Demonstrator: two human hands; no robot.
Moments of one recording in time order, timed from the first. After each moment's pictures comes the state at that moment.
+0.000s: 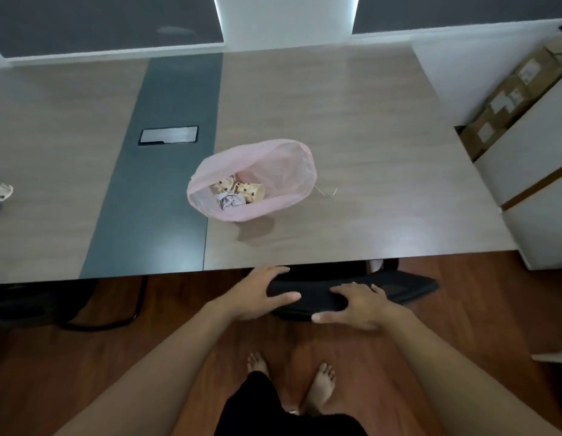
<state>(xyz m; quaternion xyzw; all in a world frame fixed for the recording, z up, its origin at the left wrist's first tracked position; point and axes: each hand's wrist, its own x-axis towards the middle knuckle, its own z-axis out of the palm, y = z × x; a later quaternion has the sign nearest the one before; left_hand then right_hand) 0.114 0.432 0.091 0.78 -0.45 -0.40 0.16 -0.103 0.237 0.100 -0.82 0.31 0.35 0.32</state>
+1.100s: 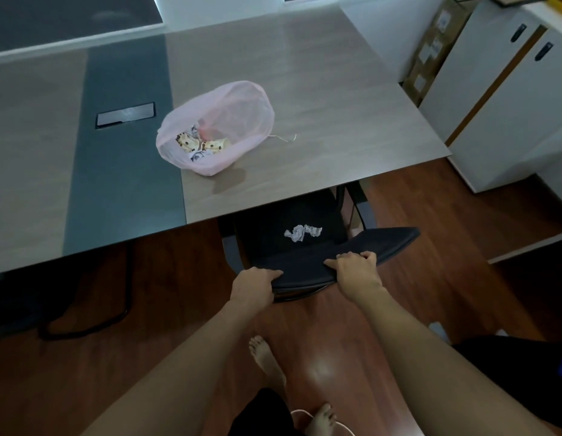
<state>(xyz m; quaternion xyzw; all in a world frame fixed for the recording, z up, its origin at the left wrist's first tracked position) -0.035 0.552 0.050 0.82 -0.52 -0.24 -0.04 -0.230 0.390 0.042 -0.89 0.39 0.22 0.06</state>
